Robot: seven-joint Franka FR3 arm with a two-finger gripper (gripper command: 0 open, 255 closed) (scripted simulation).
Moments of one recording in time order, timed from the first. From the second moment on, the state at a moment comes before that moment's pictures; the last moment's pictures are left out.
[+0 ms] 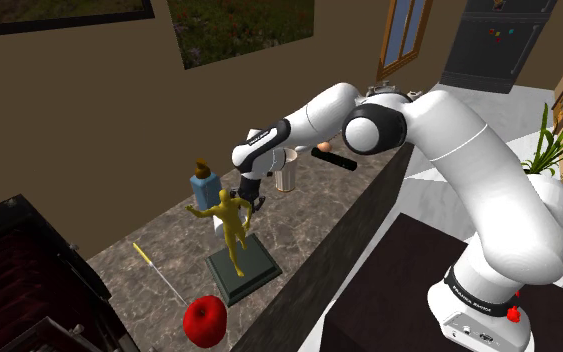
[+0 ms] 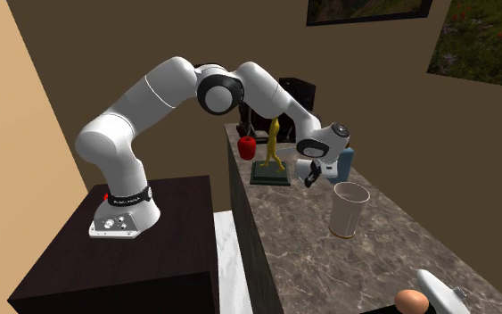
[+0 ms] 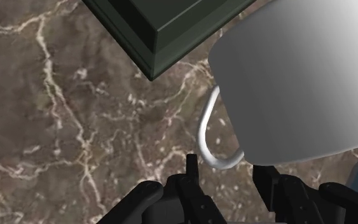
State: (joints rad) arm -0.01 0.95 0.12 -1.40 0.44 2.30 0.67
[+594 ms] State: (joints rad) arm -0.01 0.95 0.12 -1.40 0.44 2.30 0.67
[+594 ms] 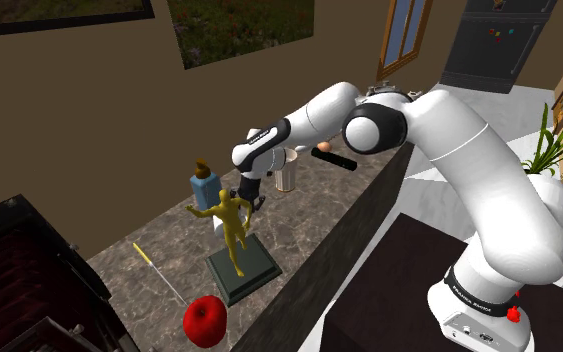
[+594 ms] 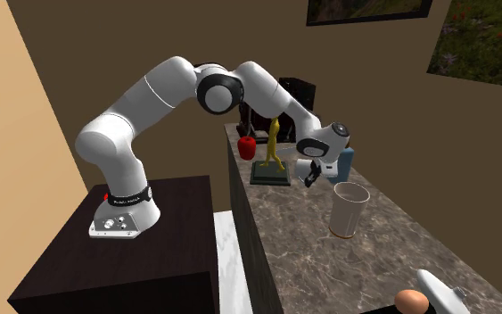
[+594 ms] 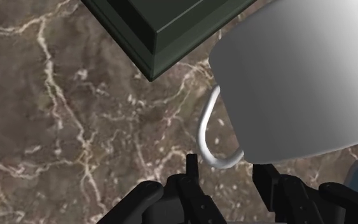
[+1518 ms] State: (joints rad) arm -0.01 0.82 0.11 -1.44 0.43 2.21 0.71
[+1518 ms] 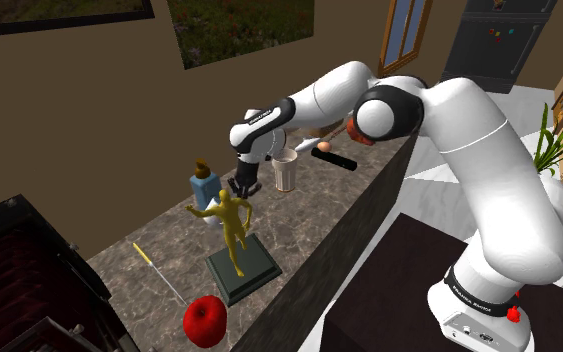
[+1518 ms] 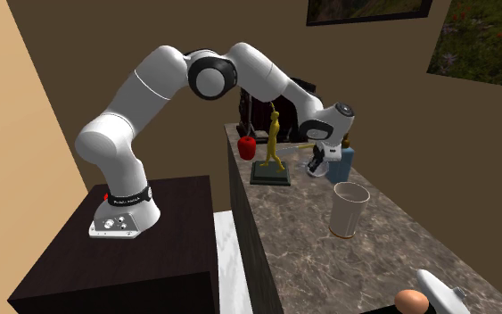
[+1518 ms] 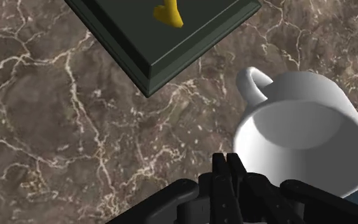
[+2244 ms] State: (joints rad) arm -0.06 0.91 0.26 -1.34 0.59 2.40 0.52
